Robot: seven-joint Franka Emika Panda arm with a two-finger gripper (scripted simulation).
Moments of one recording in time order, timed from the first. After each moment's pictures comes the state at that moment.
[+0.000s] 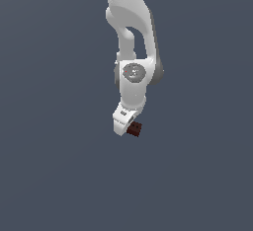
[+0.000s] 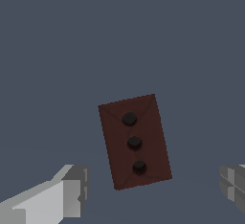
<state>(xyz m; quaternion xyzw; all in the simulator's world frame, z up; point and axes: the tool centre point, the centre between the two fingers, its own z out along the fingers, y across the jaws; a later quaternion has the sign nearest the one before) -0.005 0.020 0.089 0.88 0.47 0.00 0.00</state>
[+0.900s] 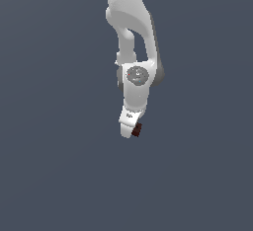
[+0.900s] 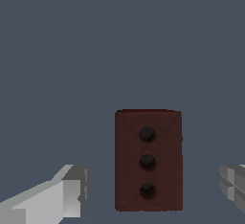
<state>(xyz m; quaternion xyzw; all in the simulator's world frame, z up) -0.007 0.033 0.076 0.83 0.55 0.00 0.00</state>
